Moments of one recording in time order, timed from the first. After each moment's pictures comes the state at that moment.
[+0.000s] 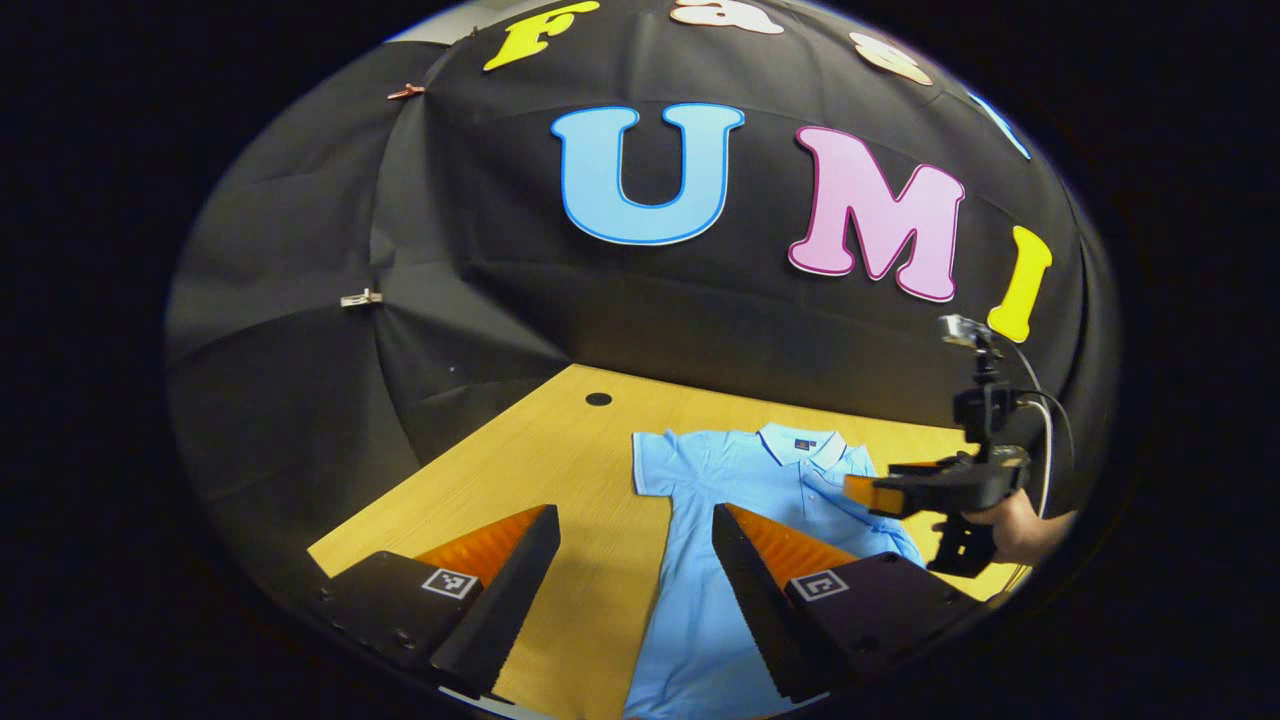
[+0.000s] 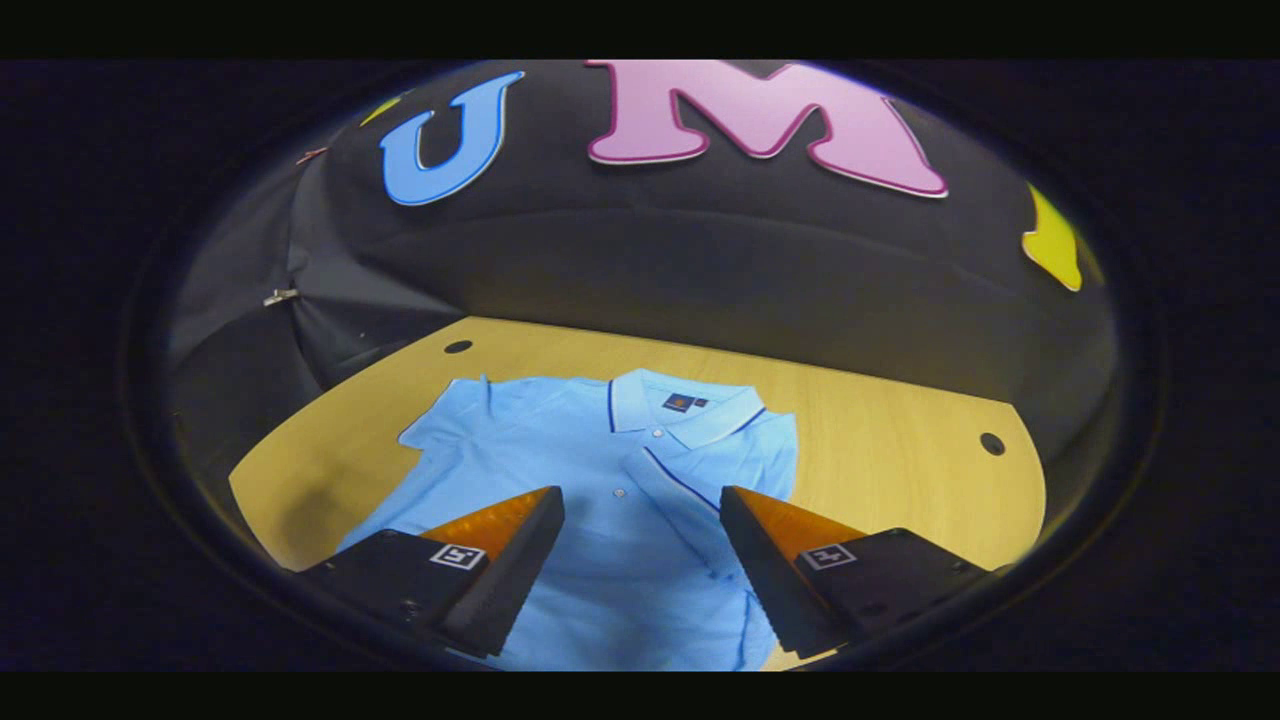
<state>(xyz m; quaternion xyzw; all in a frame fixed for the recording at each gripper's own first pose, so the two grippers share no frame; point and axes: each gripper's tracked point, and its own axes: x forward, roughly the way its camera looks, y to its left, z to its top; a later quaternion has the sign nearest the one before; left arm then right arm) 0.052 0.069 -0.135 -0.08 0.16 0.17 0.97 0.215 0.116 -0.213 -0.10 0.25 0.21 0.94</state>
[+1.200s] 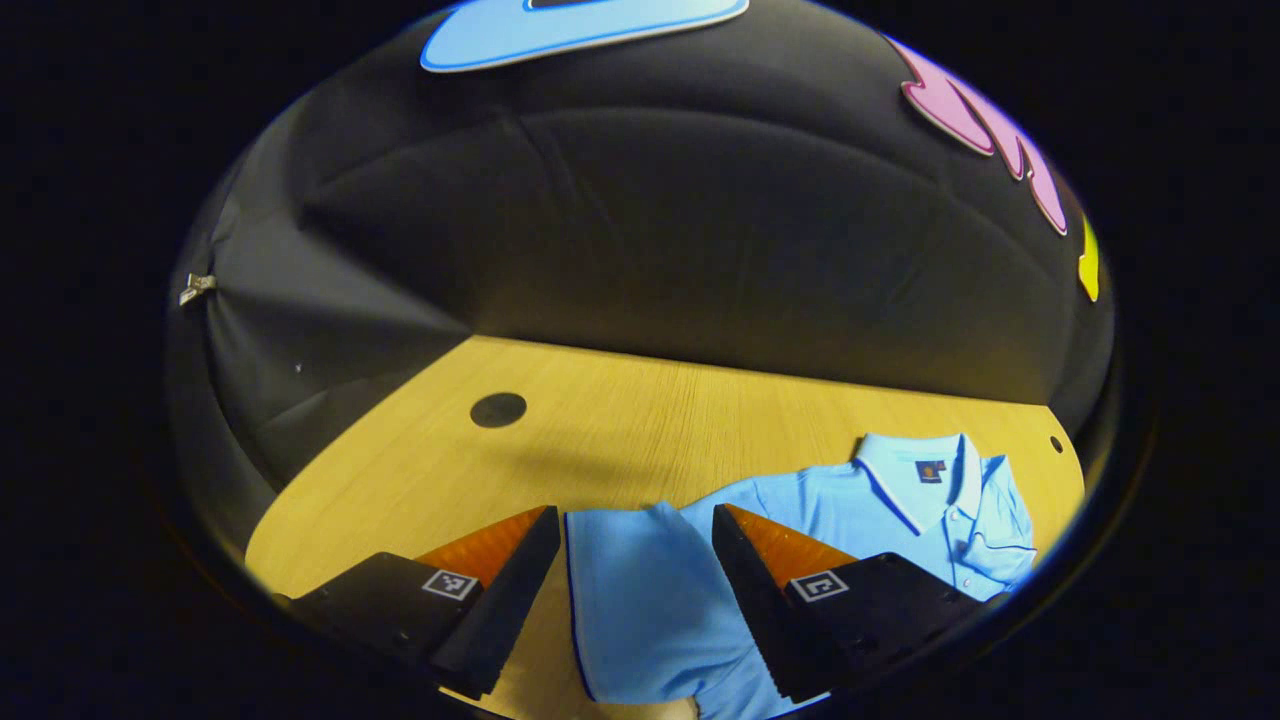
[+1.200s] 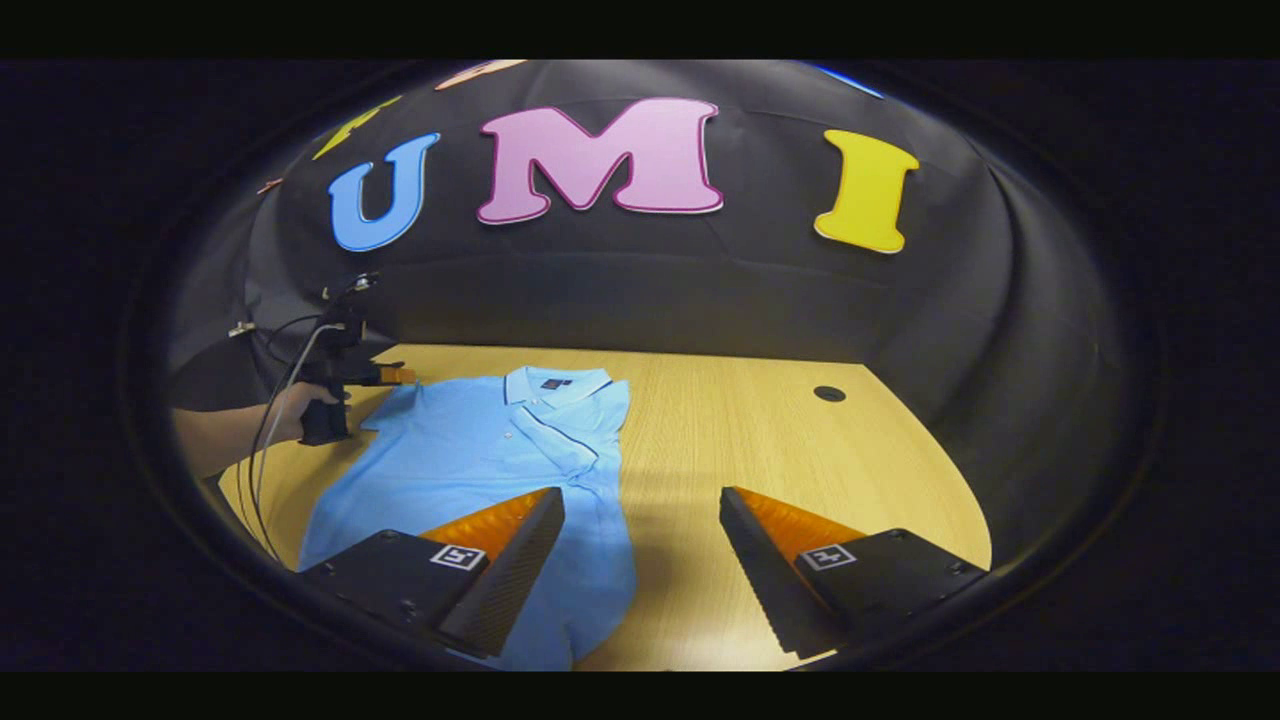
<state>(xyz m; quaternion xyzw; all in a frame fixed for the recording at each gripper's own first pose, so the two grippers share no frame) 0.378 0.154 -0.296 -0.07 0.24 0.12 0.96 0.120 -0.026 -0.185 -0.06 0.21 0.09 0.97</state>
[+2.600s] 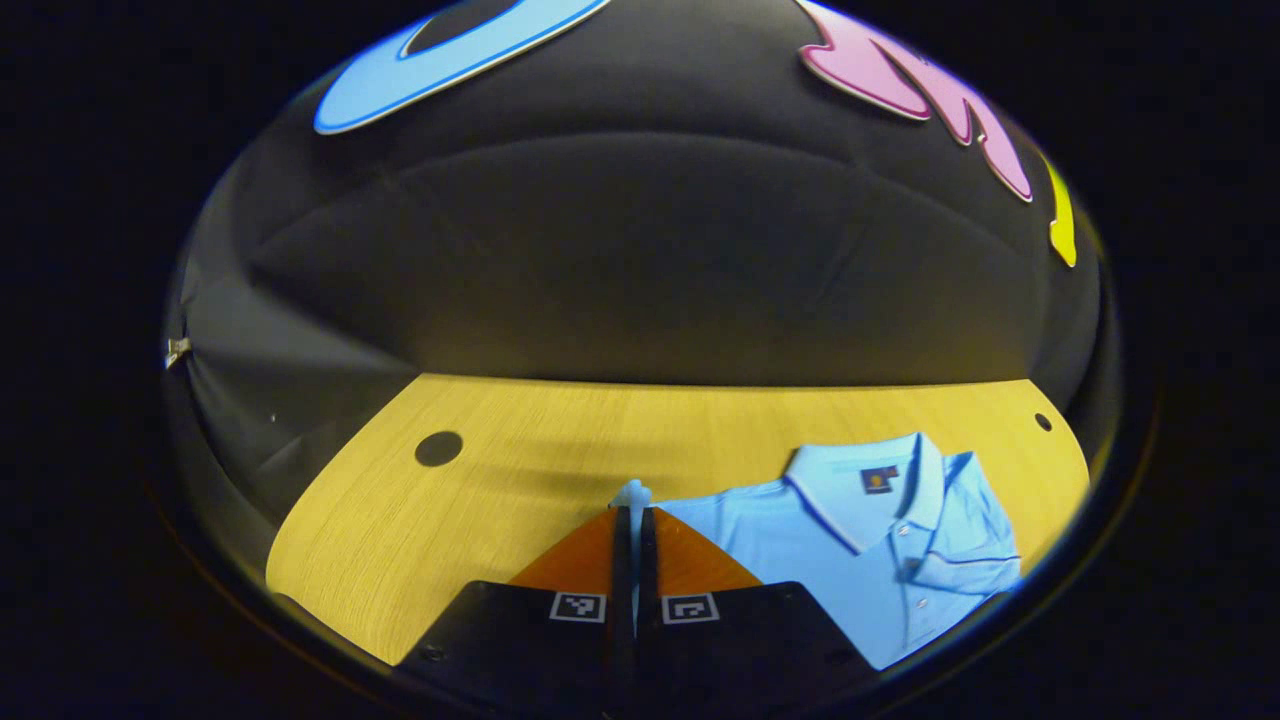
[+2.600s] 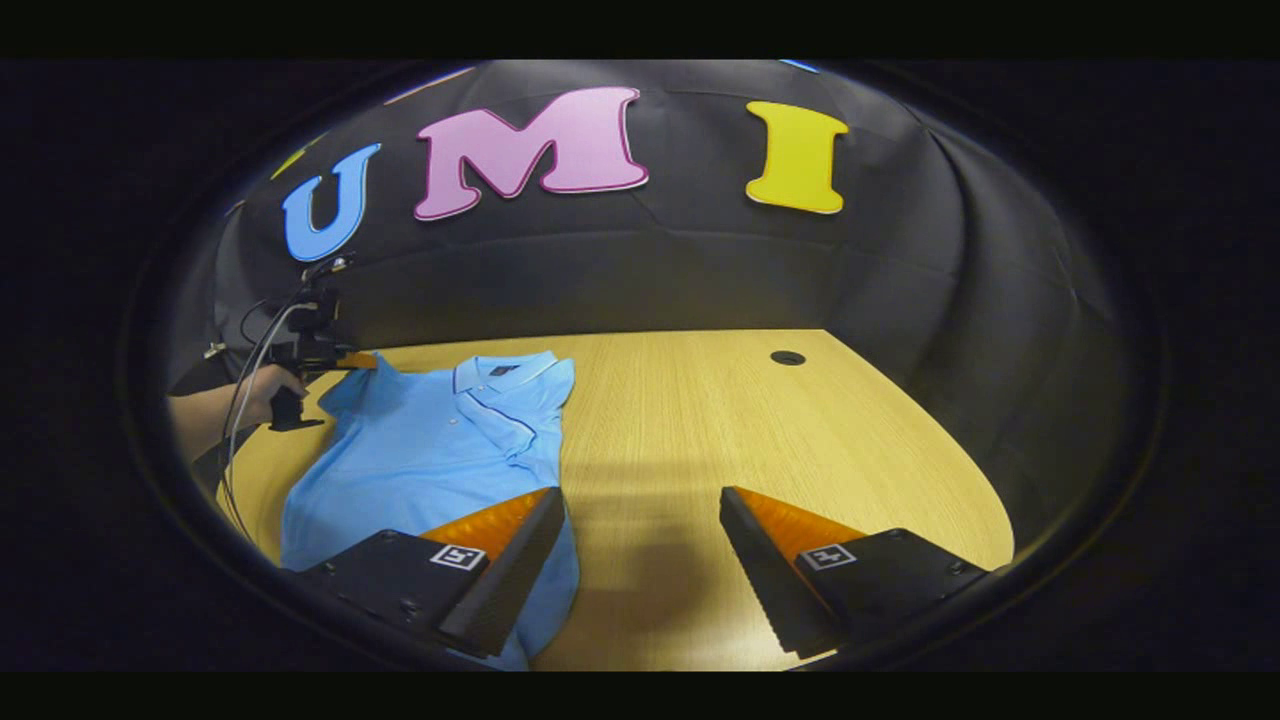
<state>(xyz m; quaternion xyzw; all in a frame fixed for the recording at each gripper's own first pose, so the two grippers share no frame) 0.398 0.062 -0.233 -0.01 0.22 0.06 0.97 0.122 -0.077 -0.213 -0.03 0.22 0.04 0.97</state>
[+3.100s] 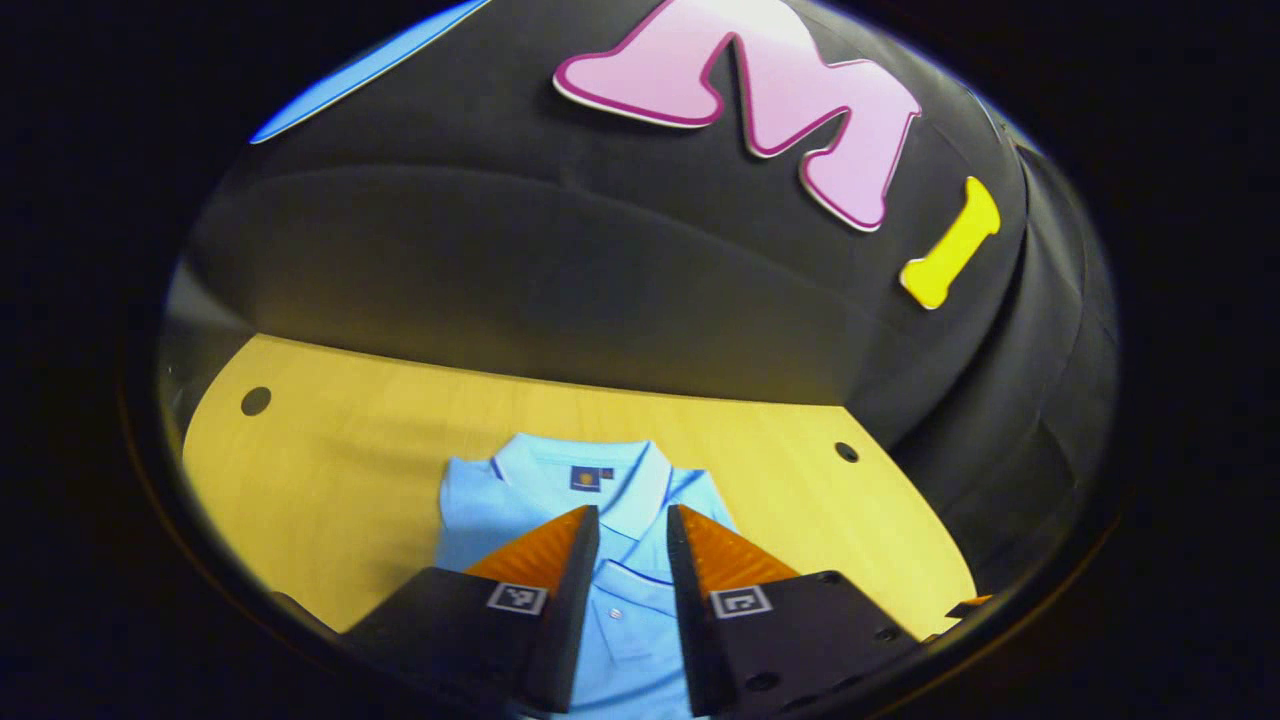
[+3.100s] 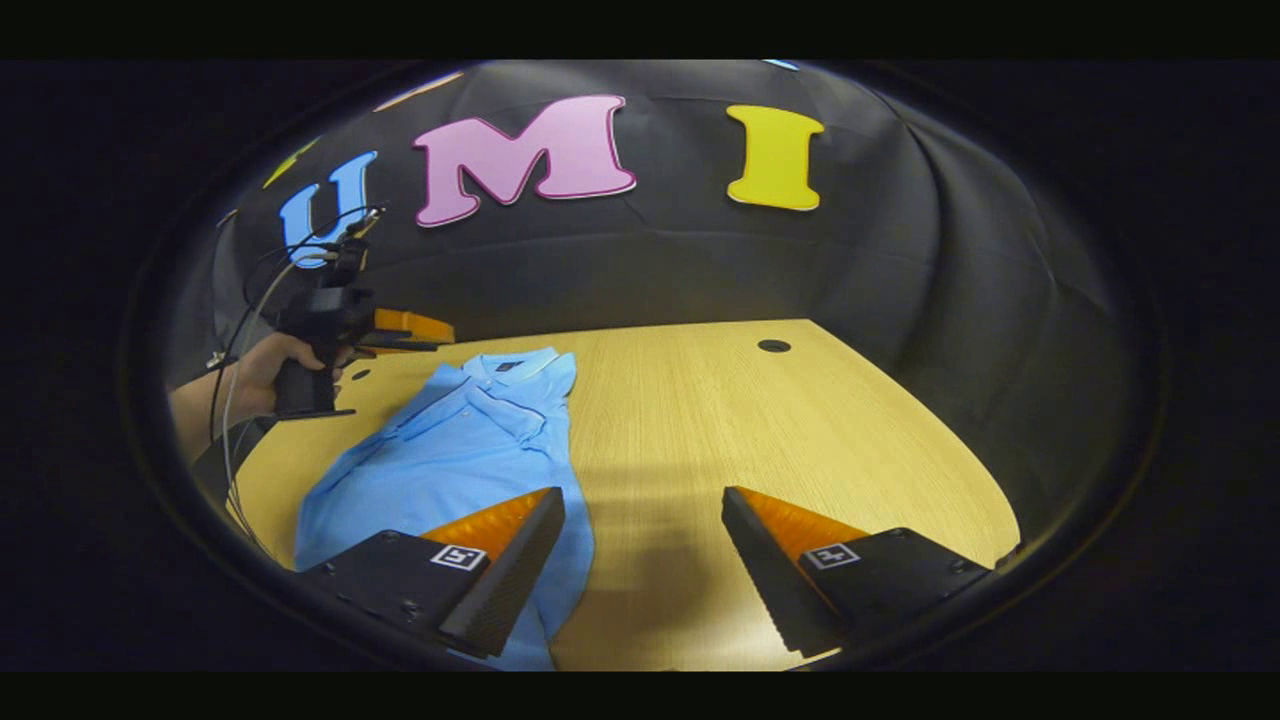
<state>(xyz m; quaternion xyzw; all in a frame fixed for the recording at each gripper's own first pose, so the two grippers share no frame) 0.342 -0.115 -0.189 -0.12 0.24 -0.14 0.95 0.074 -0.073 -0.210 -0.01 0.23 0.03 0.97</state>
